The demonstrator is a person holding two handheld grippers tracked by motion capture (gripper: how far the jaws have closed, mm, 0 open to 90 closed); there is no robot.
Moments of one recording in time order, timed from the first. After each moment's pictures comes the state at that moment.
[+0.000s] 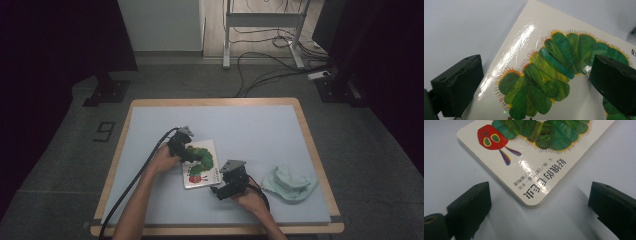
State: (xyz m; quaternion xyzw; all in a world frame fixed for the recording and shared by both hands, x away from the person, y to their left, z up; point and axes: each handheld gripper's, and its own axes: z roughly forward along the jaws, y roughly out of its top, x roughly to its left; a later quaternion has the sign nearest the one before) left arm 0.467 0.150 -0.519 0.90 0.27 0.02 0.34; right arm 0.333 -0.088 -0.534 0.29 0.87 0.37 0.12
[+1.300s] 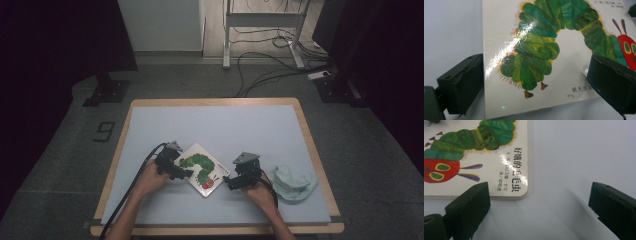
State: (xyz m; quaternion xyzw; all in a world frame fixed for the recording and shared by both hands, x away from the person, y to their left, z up) left arm 0.395 0.182 -0.514 0.89 0.32 0.02 0.32; right arm 0.352 -0.126 -0.529 0.35 0.85 0.36 0.17
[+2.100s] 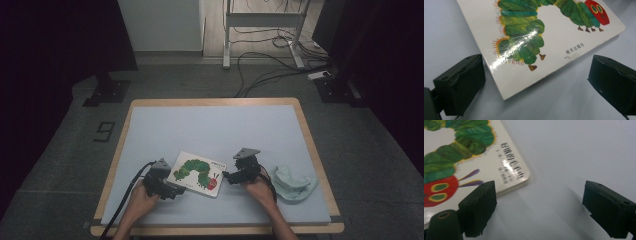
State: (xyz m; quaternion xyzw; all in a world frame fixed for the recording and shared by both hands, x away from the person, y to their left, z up) left arm 0.328 0.205 -0.518 0.87 0.35 0.03 0.35; right arm 0.365 -0.126 -0.530 0.36 0.84 0.38 0.14
